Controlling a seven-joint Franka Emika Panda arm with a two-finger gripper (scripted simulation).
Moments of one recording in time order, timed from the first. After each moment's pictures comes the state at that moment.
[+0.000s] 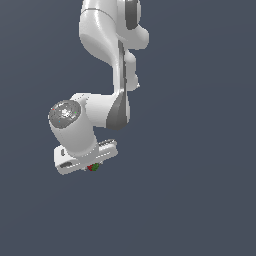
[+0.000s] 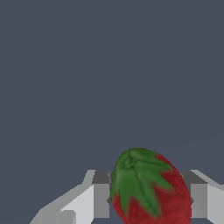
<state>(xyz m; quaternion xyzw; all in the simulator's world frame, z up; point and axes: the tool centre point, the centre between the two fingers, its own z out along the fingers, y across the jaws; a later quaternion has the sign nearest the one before) 0.101 -0.136 0.122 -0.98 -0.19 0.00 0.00</state>
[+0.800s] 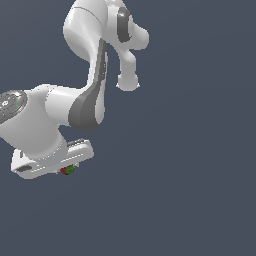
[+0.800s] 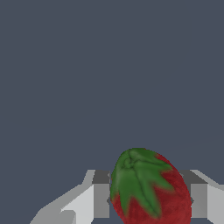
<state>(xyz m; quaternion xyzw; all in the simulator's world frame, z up) 0.131 -0.209 0.169 -0.98 -0.19 0.00 0.00</state>
